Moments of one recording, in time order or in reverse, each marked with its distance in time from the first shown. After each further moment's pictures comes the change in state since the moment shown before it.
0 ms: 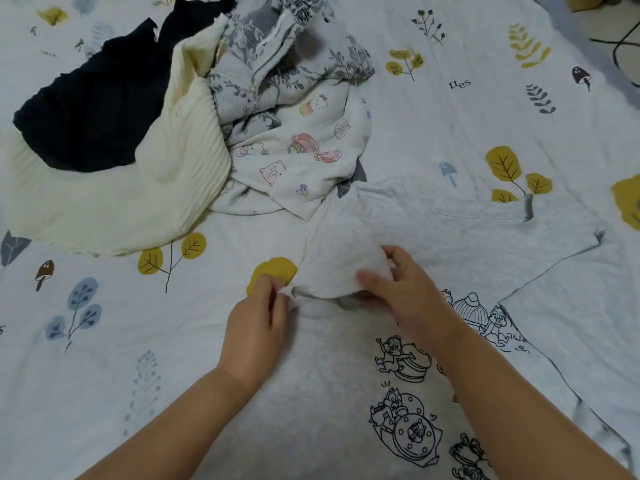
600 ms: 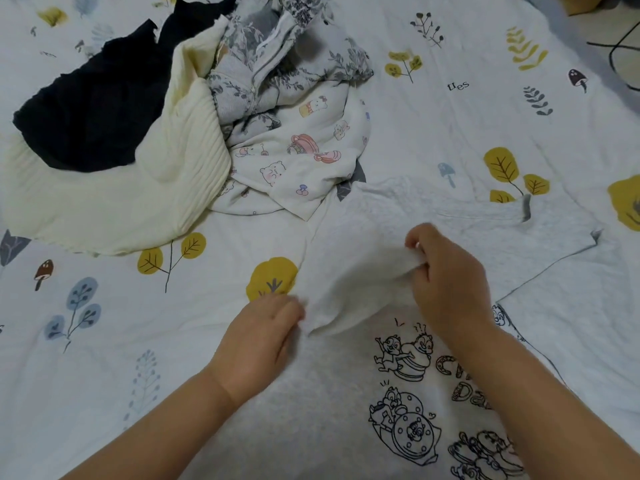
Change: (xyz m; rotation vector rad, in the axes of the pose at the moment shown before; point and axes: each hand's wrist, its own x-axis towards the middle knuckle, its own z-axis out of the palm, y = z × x) left_hand -0.004 -0.023 -0.007 0.343 -0.162 0.580; right_hand -0.017 -0.028 -0.014 -1.078 0.439 -0.405
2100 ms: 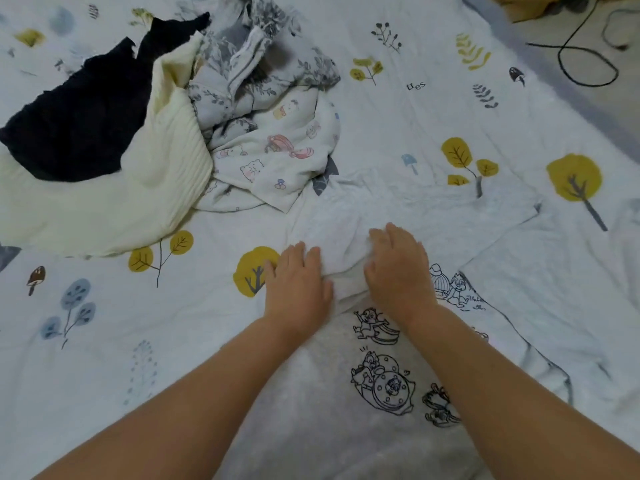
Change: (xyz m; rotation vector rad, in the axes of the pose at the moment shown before) left_hand 0.057 0.063 0.014 0.233 -0.262 -0.400; right_hand -0.019 0.012 0.034 -0.238 -0.069 0.021
